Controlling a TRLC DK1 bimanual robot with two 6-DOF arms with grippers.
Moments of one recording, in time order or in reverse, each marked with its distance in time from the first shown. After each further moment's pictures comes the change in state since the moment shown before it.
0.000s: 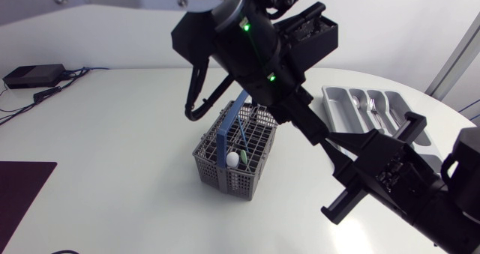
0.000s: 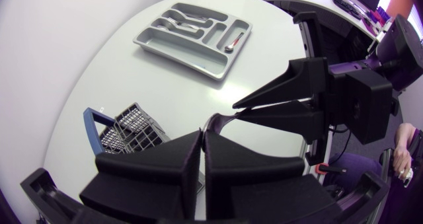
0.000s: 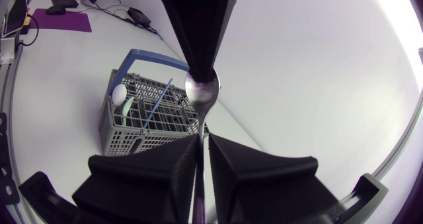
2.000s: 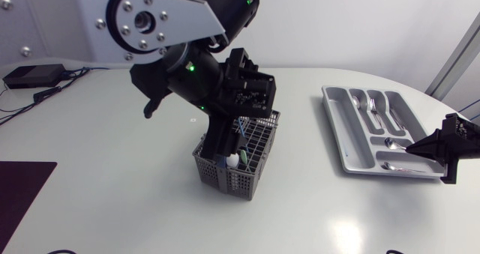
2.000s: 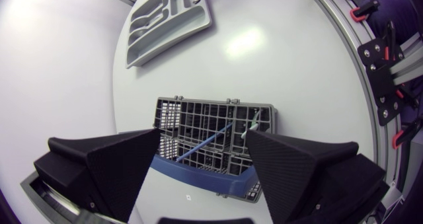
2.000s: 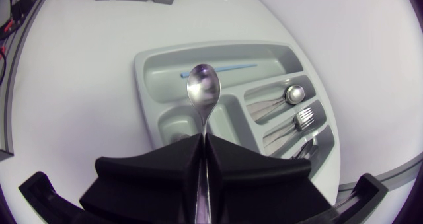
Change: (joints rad) left arm 0.124 -0.138 -0.310 0.134 -0.065 0.914; right arm -1.533 1.149 0.675 -0.613 -1.067 -1.277
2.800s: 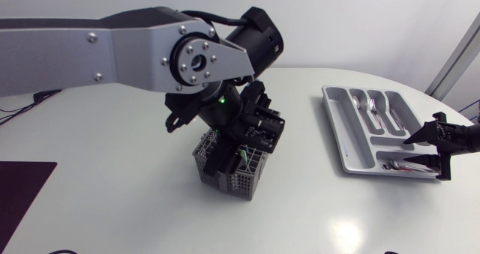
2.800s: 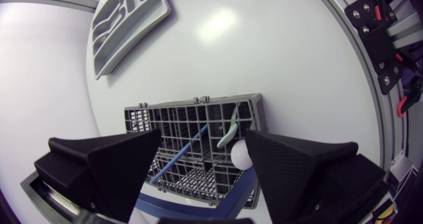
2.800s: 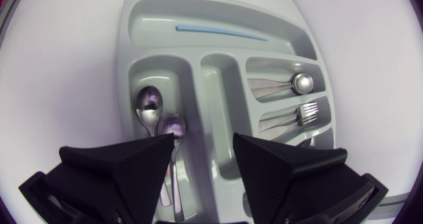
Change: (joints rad) left arm -0.046 0.105 -0.008 -0.036 -0.058 0.142; right arm 0.044 0.130 0.083 0.103 0.153 -0.110
